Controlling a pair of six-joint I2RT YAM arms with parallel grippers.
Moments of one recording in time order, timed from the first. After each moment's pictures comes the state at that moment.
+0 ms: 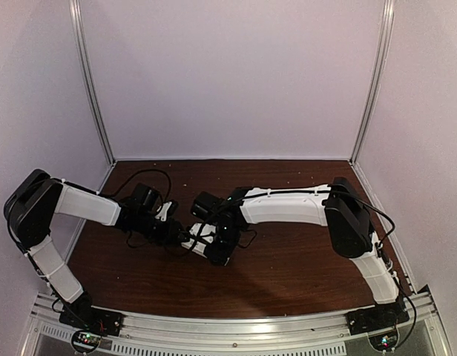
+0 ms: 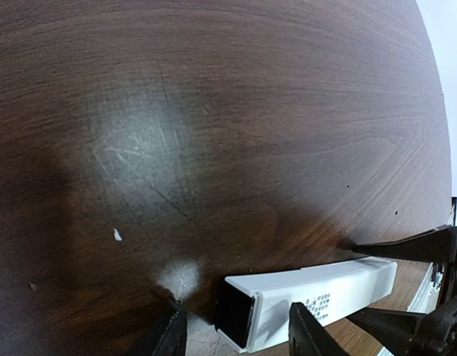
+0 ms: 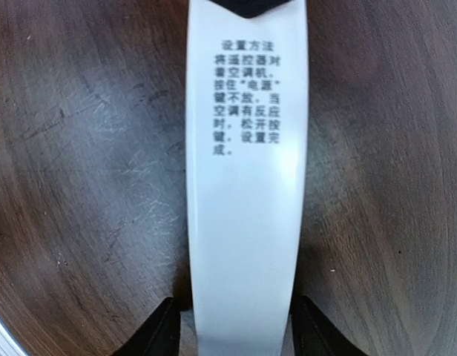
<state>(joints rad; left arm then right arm) -0.51 1.68 0.76 -0.05 0.44 -0.48 1.05 2.33 1.91 -0.89 -0.06 -0.05</state>
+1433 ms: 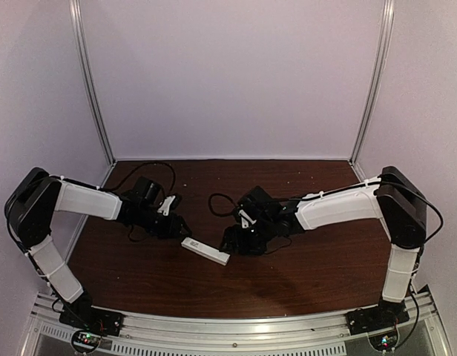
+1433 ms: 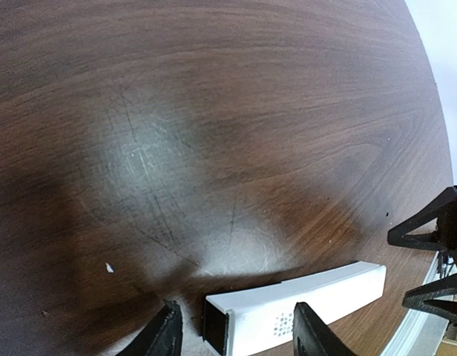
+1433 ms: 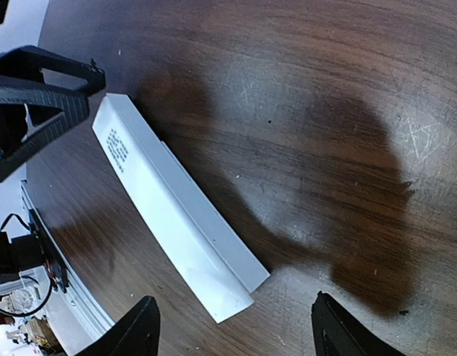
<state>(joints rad) -0.51 1.68 0.83 -0.10 0.44 -0.40 0.94 1.92 1.22 -0.26 -0.26 0.81</state>
